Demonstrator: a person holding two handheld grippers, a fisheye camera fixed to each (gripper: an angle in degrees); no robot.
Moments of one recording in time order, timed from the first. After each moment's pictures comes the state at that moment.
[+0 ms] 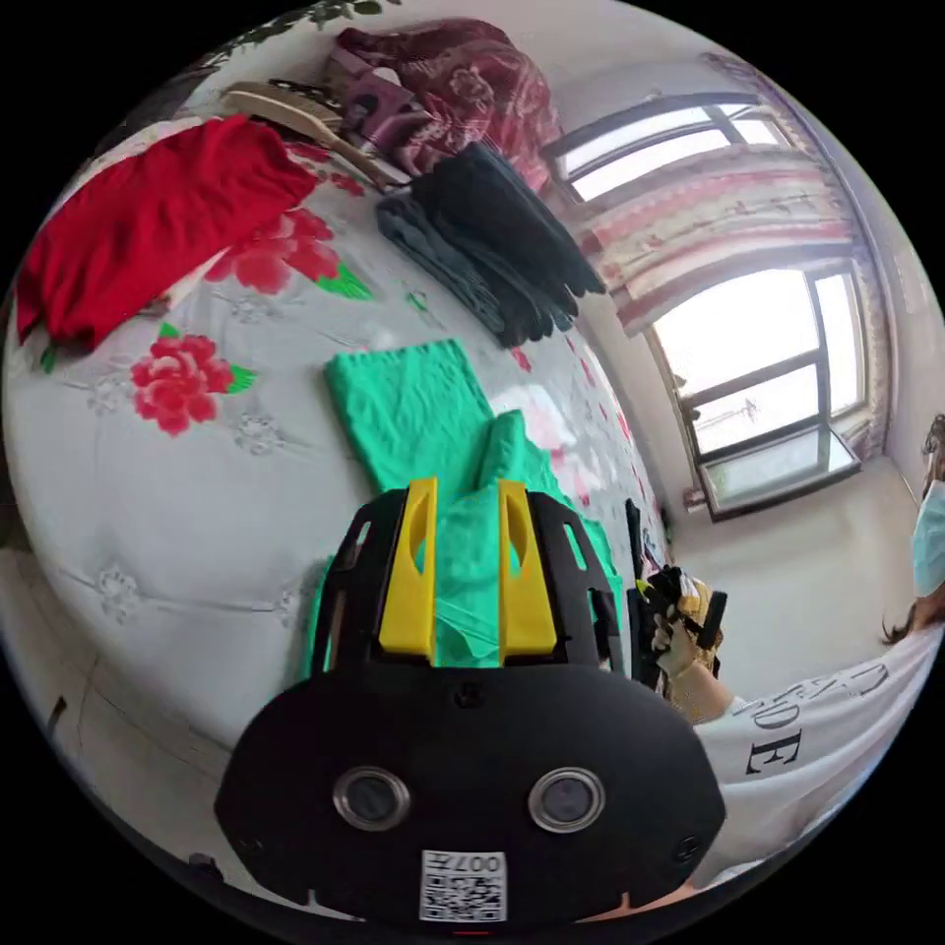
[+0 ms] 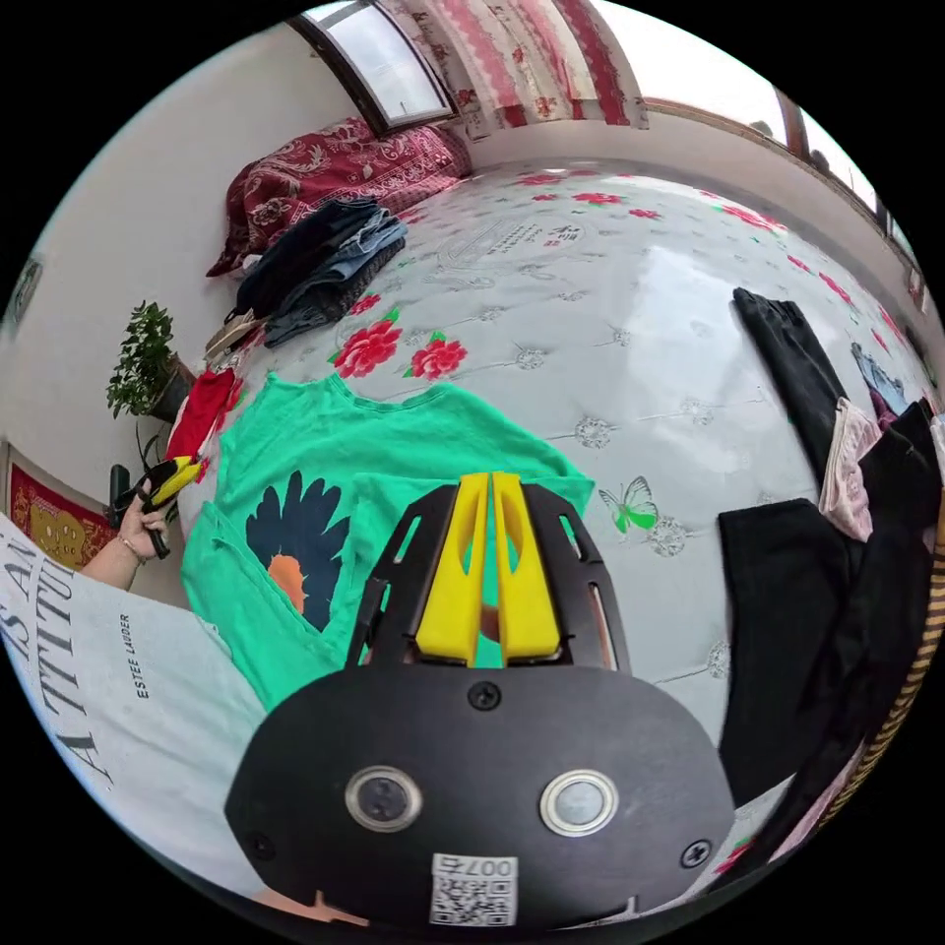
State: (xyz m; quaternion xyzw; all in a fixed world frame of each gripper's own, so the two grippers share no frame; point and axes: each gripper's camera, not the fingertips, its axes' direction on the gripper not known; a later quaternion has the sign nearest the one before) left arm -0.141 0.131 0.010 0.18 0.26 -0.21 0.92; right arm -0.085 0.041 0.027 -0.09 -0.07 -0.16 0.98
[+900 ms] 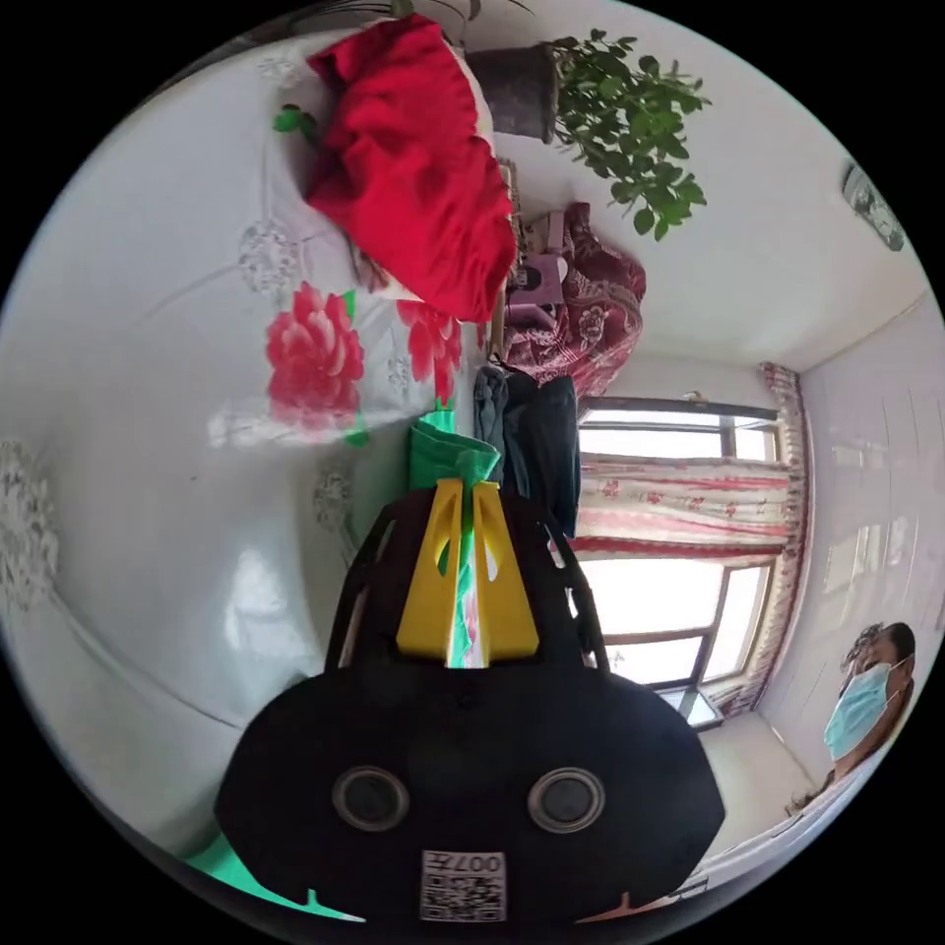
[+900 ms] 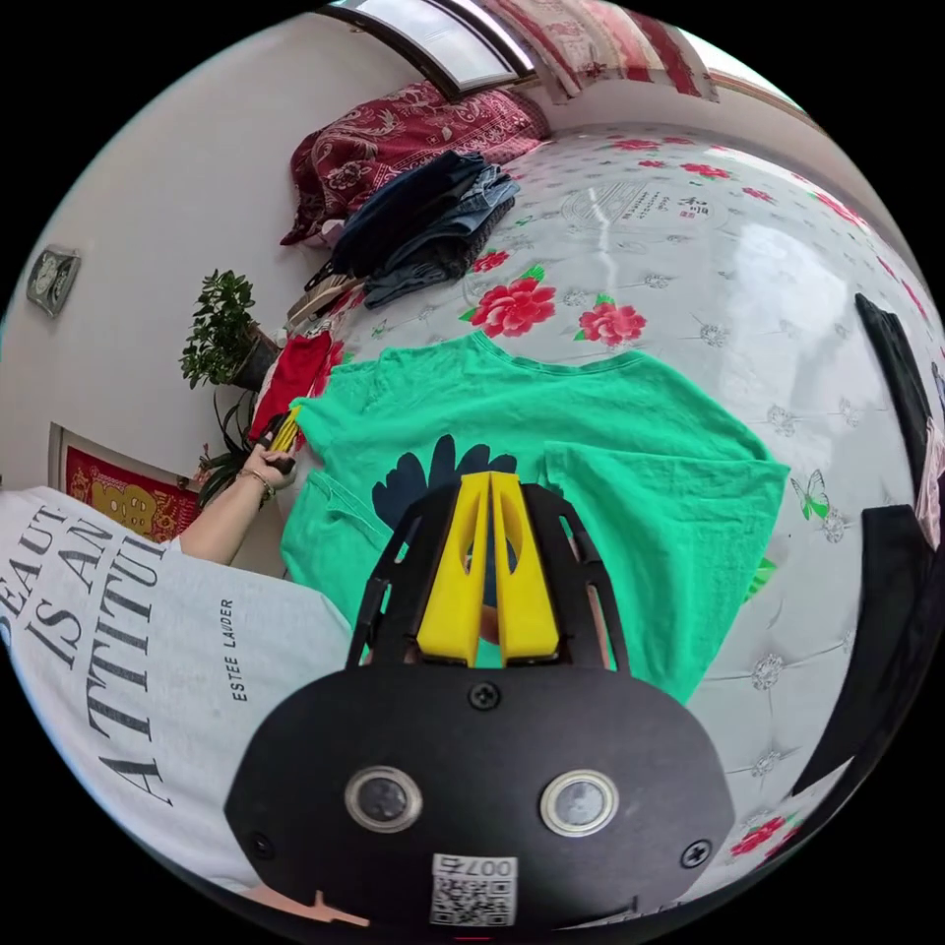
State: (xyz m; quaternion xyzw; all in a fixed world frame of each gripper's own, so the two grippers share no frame) left arm -0.154 0.166 0.046 0.35 0.41 -0.43 0.72; right arm -0.135 0.090 0.019 -0.15 -0.15 -0.14 0.97
